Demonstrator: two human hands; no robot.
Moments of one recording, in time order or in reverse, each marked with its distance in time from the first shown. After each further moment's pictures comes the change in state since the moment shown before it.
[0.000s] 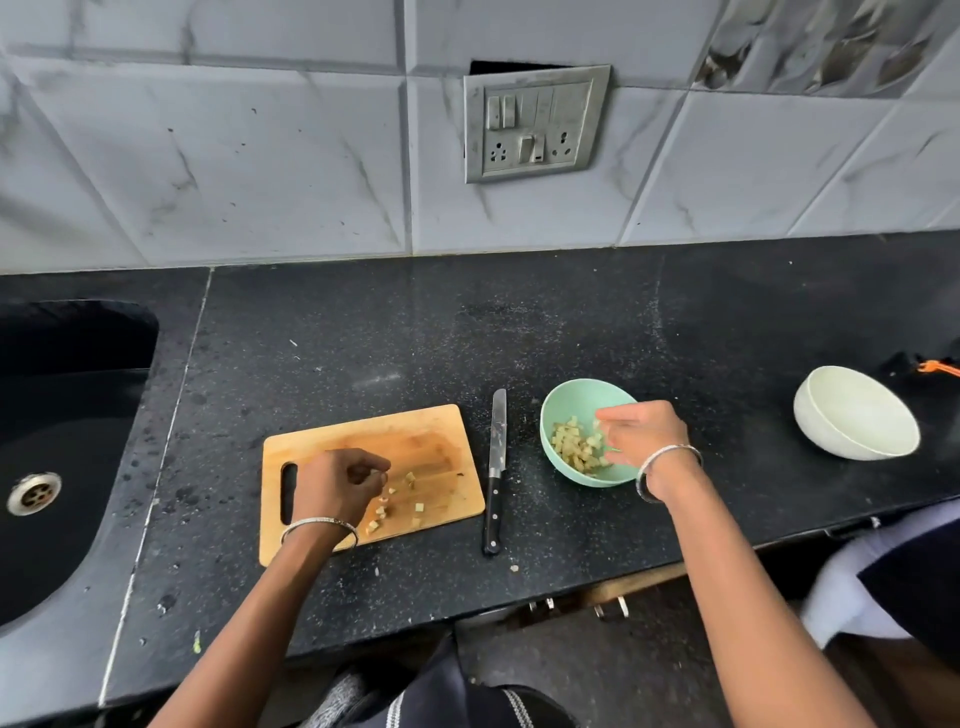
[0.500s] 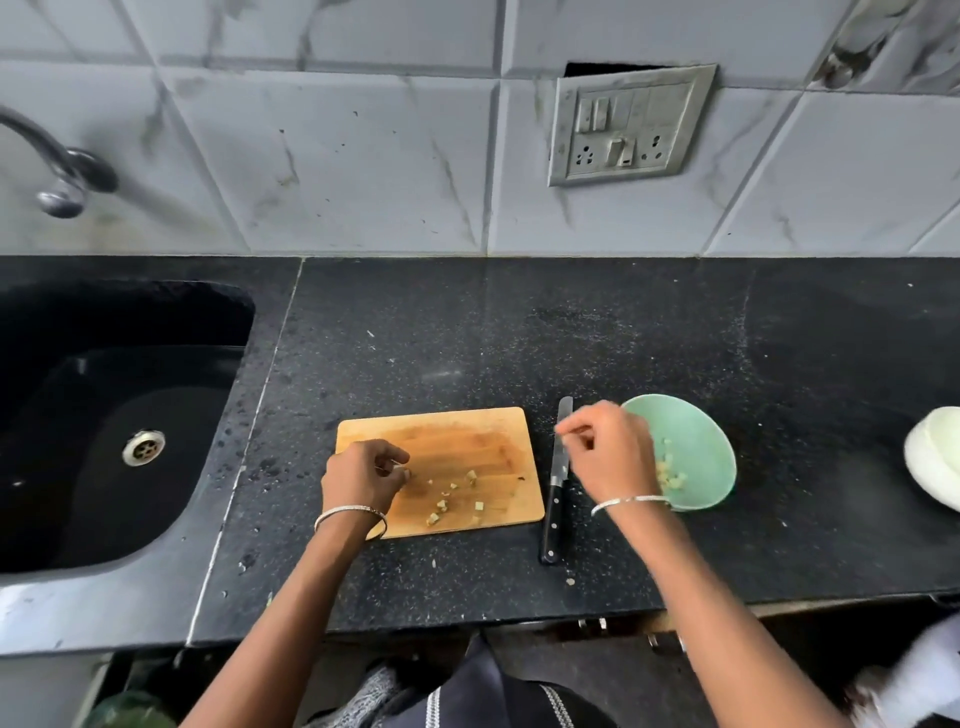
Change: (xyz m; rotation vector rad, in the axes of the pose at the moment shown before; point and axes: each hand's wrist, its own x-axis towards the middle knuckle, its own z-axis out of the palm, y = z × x) left_hand -0.004 -0.021 -0.025 0.098 0.134 -0.144; right_hand -0.056 -0.047 0.086 -0.481 -0.014 -0.609
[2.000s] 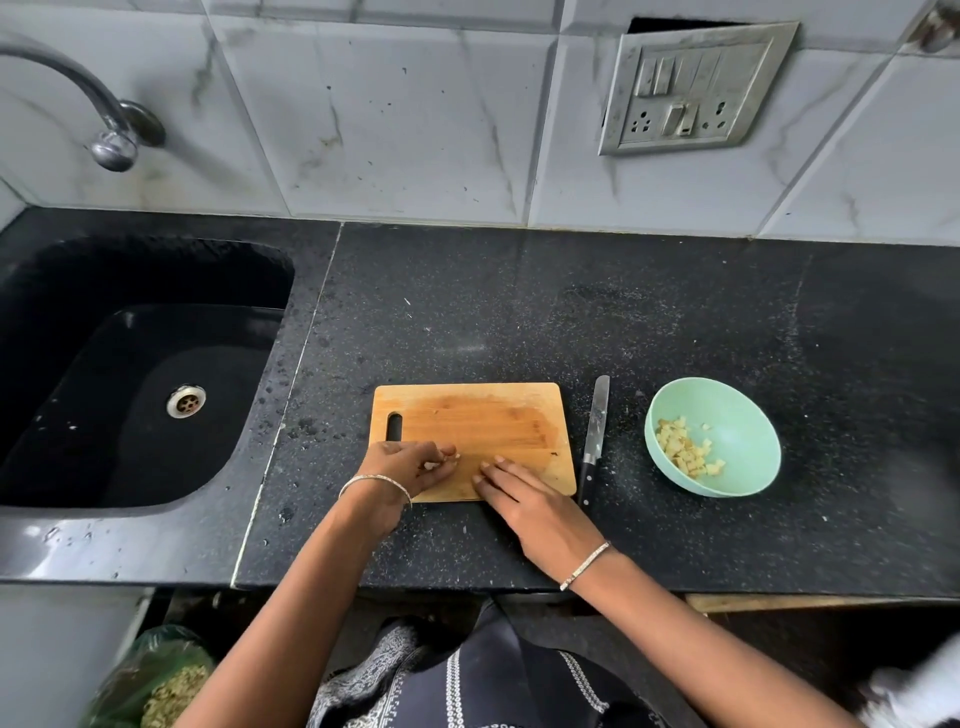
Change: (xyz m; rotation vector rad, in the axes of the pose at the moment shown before) left_hand -0.021 0.000 -0.001 -1.079 -0.241 -0.548; right_hand -0.061 0.008 0.117 -0.224 -0.197 -0.855
